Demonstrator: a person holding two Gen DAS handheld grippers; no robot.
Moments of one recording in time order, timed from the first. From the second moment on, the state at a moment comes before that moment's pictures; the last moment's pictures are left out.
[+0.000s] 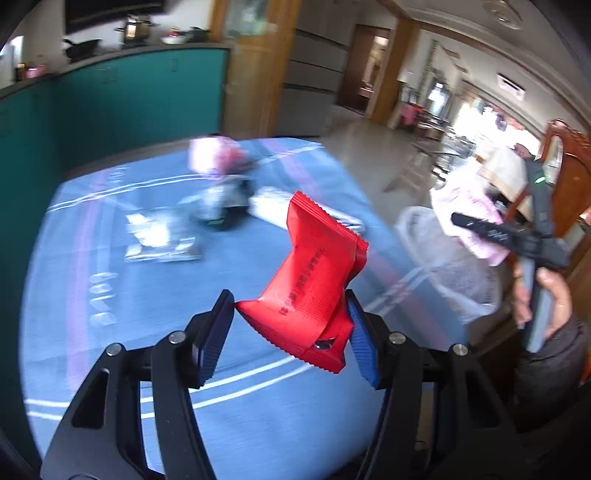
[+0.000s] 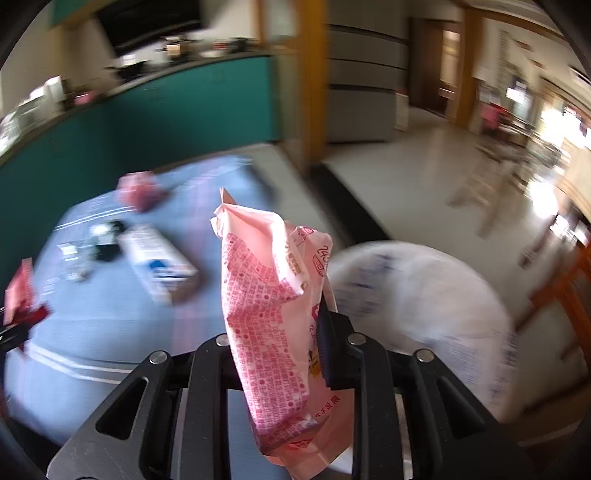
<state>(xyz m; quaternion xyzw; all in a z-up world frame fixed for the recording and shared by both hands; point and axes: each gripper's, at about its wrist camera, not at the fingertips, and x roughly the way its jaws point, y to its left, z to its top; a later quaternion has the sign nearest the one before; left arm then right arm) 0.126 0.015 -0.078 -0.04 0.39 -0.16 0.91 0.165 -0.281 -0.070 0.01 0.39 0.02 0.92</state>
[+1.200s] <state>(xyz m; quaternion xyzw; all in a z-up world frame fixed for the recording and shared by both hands) 0.192 -0.185 -0.107 0.04 0.41 -0.23 0.88 0.148 -0.411 -0.100 0.14 0.38 -0.08 0.91</state>
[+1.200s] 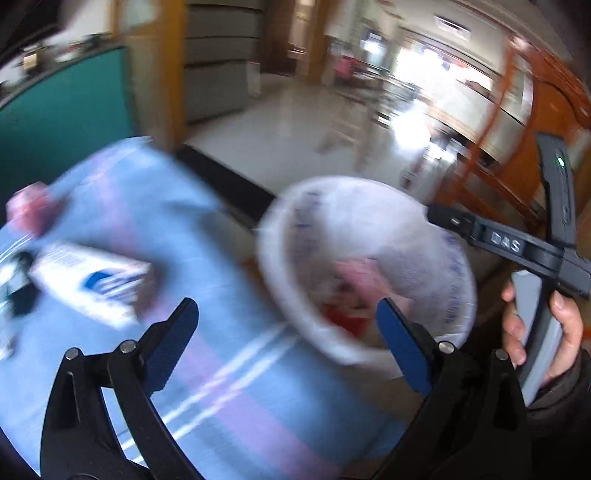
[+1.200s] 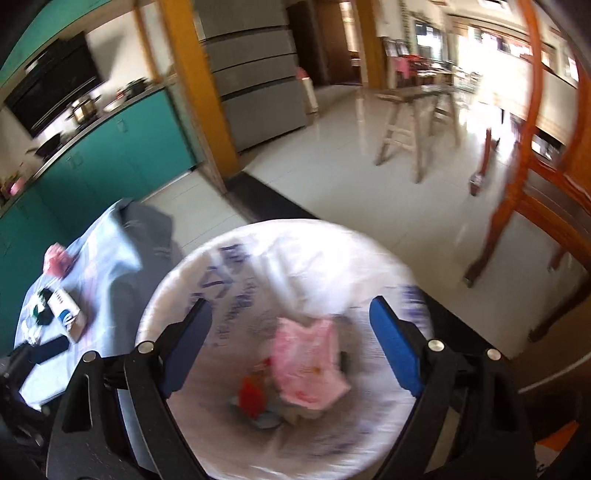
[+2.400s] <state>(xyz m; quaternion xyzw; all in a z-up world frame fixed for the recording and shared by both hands) 0.123 0.111 -0.107 -0.15 0.43 0.07 0.89 0.269 -0.064 -0.130 -0.10 0.44 0.23 0.86</state>
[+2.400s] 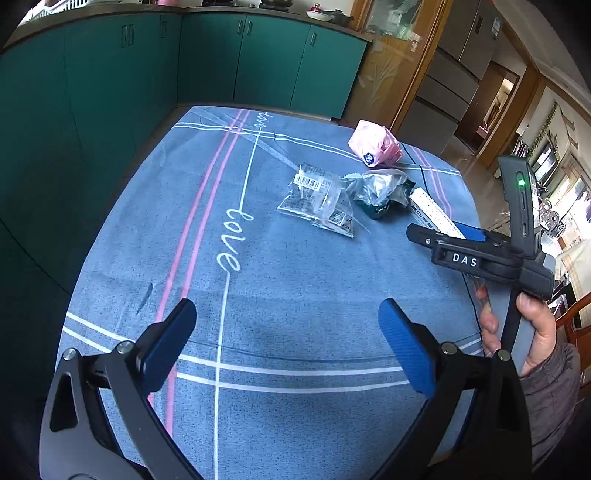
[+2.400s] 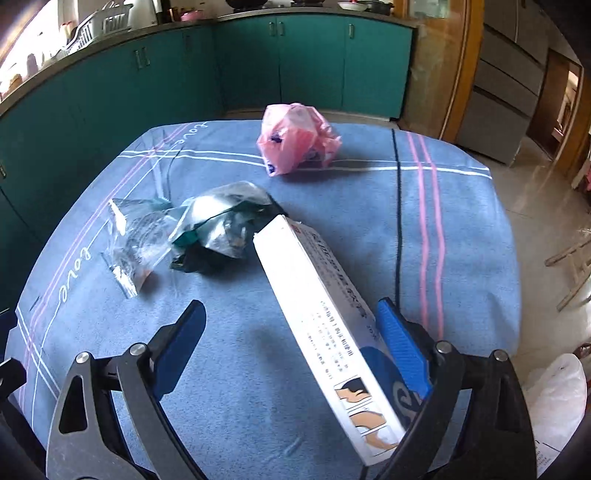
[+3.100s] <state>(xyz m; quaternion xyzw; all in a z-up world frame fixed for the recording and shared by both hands) 0.126 0.115 -0.119 -0.16 0.44 0.08 0.88 0.225 -0.059 -0.132 -0.12 0.46 0.30 0.83</state>
